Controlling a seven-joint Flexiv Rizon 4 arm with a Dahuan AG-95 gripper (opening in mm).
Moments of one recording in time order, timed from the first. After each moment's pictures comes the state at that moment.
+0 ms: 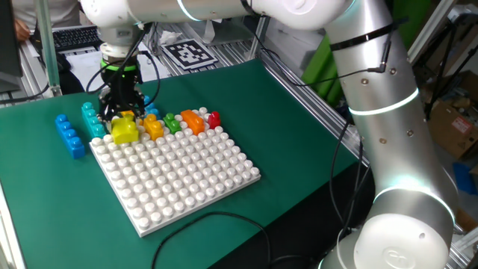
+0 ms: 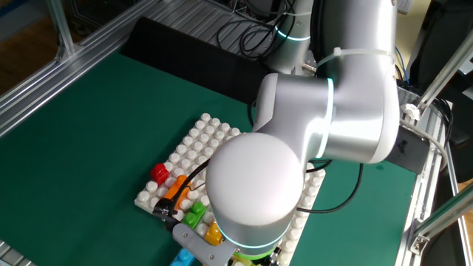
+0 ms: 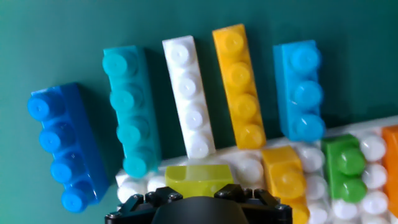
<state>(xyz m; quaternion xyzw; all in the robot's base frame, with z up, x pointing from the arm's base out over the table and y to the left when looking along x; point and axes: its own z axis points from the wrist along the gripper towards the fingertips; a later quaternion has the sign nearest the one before) 0.657 0.208 0.057 -0.05 -0.99 -0.02 0.09</state>
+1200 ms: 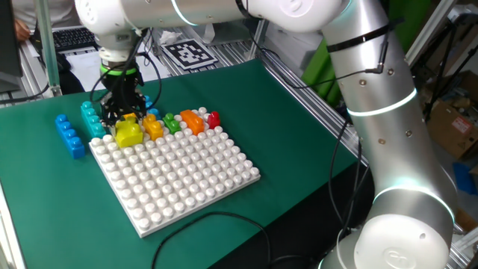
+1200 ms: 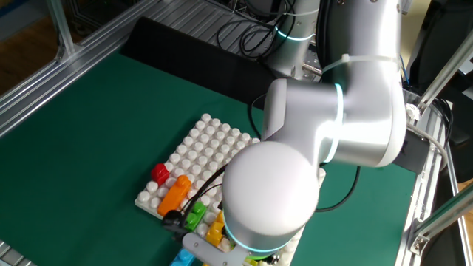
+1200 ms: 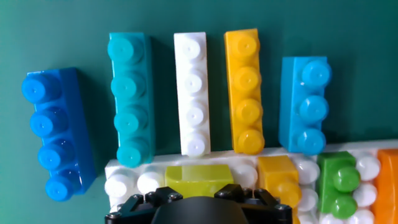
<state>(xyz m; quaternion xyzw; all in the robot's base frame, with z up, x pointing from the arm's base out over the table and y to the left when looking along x) 0.648 0.203 0.048 0.00 -1.00 0.00 0.10</state>
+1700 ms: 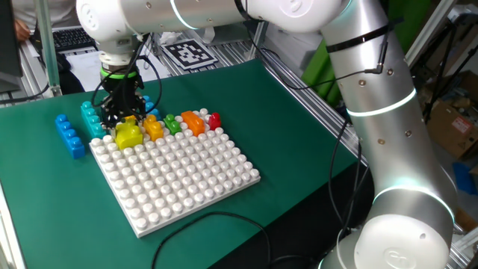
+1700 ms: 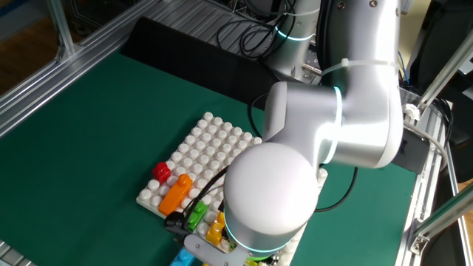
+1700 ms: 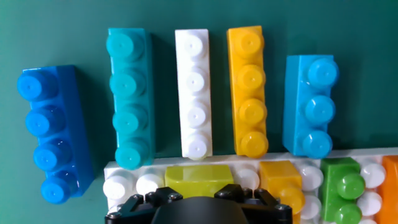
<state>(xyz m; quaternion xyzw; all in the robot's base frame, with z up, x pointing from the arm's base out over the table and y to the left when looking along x) 0.651 0.204 0.041 0.02 -1.00 0.01 0.09</state>
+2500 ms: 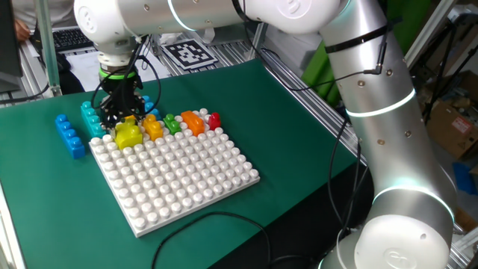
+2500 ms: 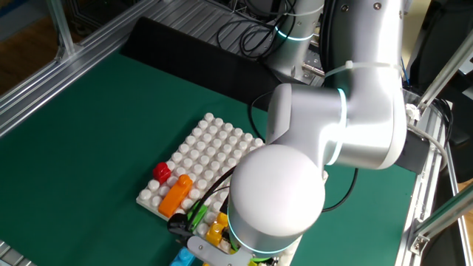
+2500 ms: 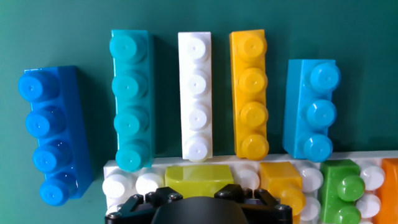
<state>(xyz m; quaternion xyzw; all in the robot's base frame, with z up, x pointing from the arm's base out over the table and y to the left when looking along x) 0.652 0.204 0.040 0.01 -1.00 0.01 0.09</state>
